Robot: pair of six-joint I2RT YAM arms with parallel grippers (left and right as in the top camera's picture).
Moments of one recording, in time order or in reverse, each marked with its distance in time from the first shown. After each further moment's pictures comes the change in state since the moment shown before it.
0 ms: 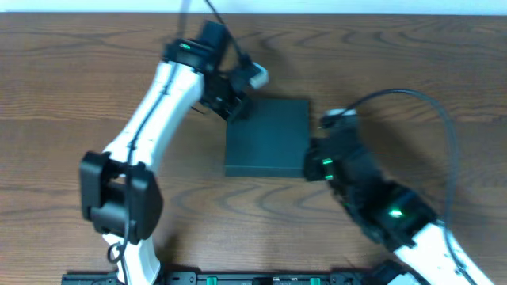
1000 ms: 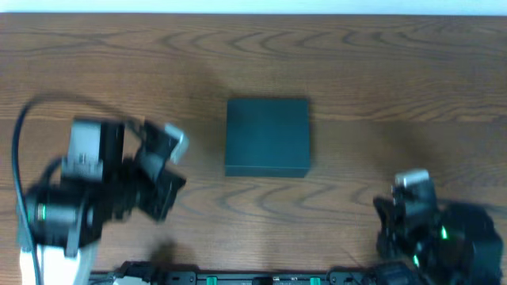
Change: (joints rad) left arm 0.174 -0.989 -0.518 -0.224 -0.064 -0.160; right arm -0.409 -0.537 0.092 -0.646 -0.422 -0.479
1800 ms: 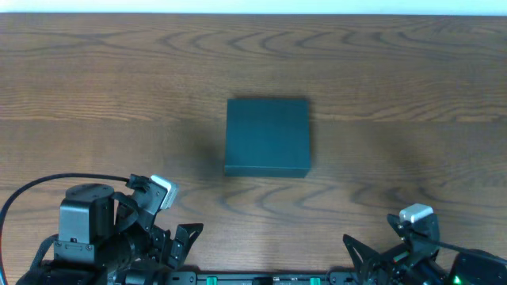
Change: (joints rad) left arm 0.000 -0.313 -0.209 0.058 0.031 -0.108; right arm 0.000 -0.175 -0.036 -0.016 -0.161 0.103
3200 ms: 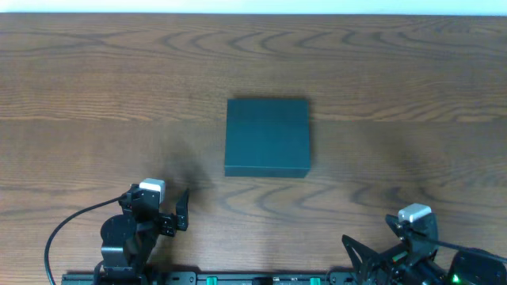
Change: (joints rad) left arm 0.091 -0.631 -0.903 0.779 -0.292 -0.148; right arm 0.000 0.000 -0.006 -0.002 -0.011 0.008
